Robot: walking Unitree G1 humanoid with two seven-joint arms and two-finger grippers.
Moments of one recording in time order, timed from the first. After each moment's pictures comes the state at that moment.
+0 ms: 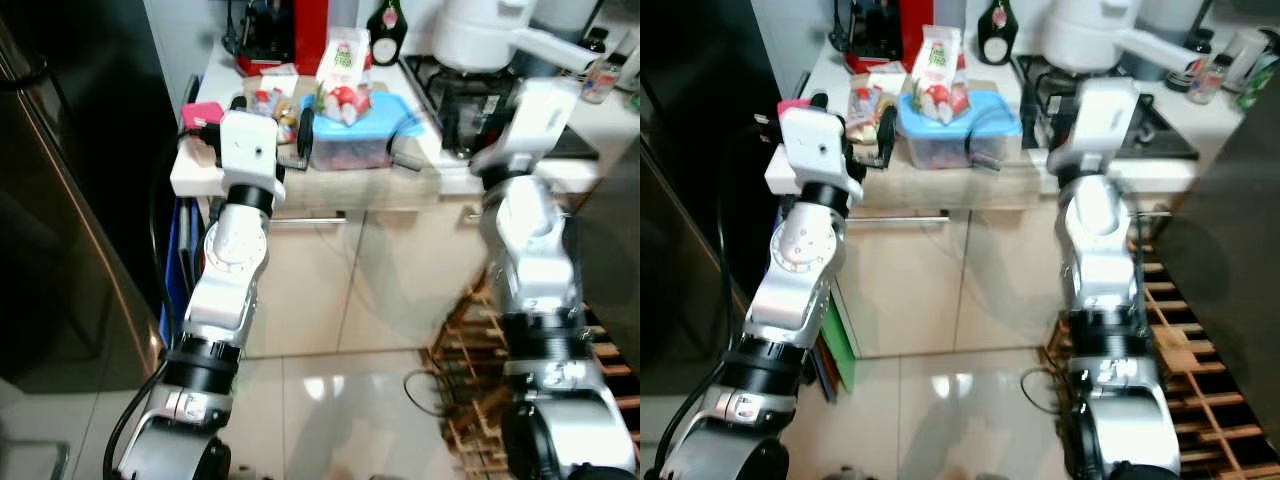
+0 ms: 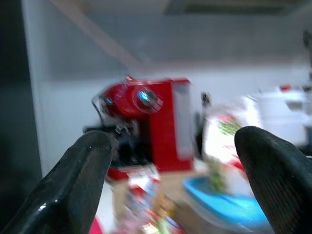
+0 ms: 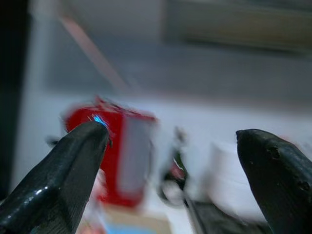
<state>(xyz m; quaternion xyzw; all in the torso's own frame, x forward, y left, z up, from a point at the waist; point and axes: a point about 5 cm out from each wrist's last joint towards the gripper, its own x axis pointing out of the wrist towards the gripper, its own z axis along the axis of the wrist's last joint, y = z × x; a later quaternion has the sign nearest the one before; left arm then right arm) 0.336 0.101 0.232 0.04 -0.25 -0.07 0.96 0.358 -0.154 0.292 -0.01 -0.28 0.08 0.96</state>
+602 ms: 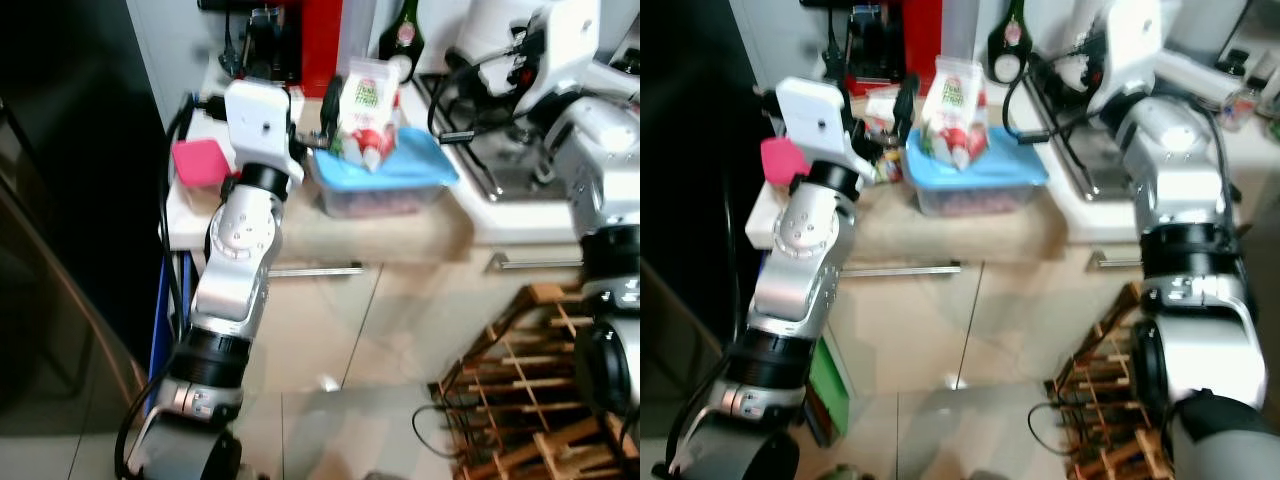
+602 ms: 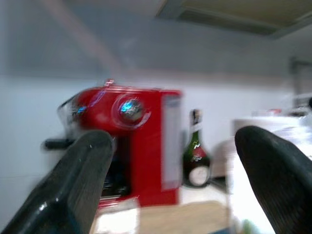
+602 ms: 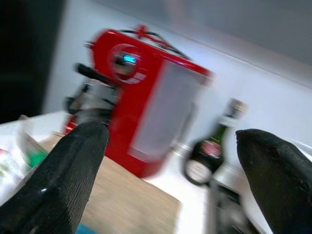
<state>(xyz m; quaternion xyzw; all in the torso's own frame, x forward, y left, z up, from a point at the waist) 0.333 0.089 0.252 -0.01 -0.27 -0.11 0.96 0.391 -0.190 0.318 -0.13 -0.14 0.22 0.96</state>
